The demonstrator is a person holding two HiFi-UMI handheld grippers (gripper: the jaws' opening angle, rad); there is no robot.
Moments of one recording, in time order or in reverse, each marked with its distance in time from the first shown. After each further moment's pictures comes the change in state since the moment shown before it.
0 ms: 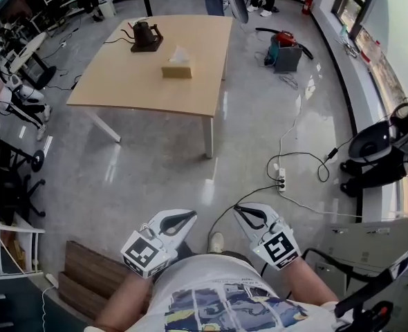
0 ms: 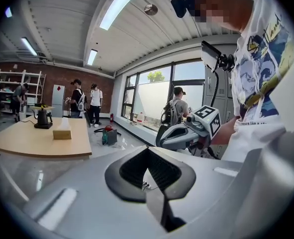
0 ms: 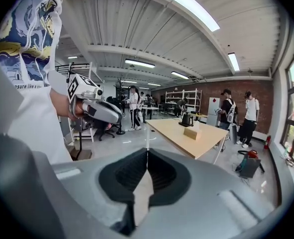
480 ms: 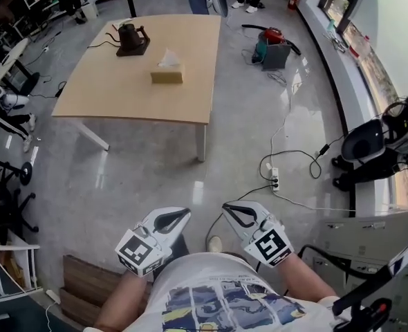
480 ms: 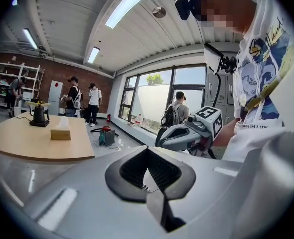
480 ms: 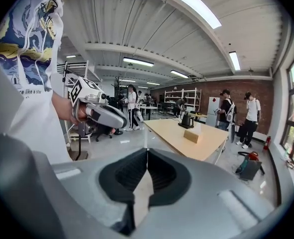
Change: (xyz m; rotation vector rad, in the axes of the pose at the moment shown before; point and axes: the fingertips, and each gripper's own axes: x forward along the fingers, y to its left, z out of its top) left arm 0.007 0.071 0.010 -0.041 -0.017 -0.050; right arm 0.062 -0.018 0.035 0.018 0.009 -0.004
